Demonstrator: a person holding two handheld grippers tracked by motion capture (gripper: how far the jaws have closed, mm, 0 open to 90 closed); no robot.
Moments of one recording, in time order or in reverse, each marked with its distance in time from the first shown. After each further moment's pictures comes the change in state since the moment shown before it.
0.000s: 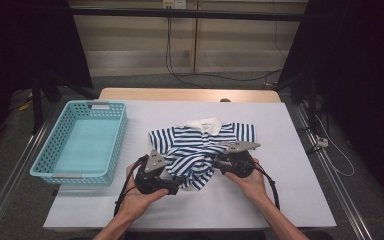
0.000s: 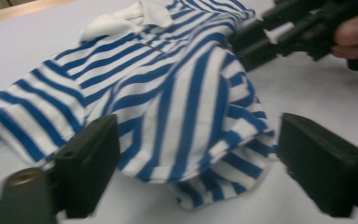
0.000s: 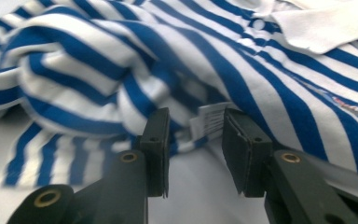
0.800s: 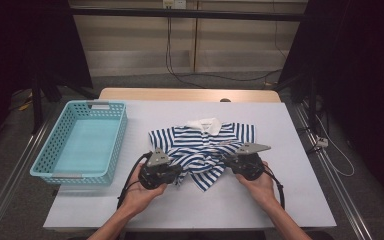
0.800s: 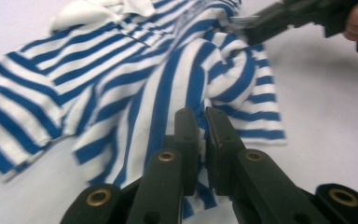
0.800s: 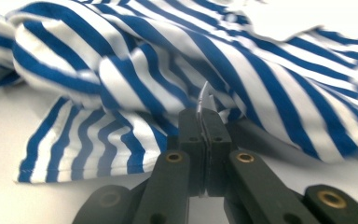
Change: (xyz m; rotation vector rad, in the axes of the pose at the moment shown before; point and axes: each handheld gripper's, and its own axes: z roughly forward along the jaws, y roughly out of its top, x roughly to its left) left arm 0.024 -0.001 0.003 0.009 -0.080 -0.064; right arm -0.007 -0.011 -0.034 -0.012 -0.043 0.019
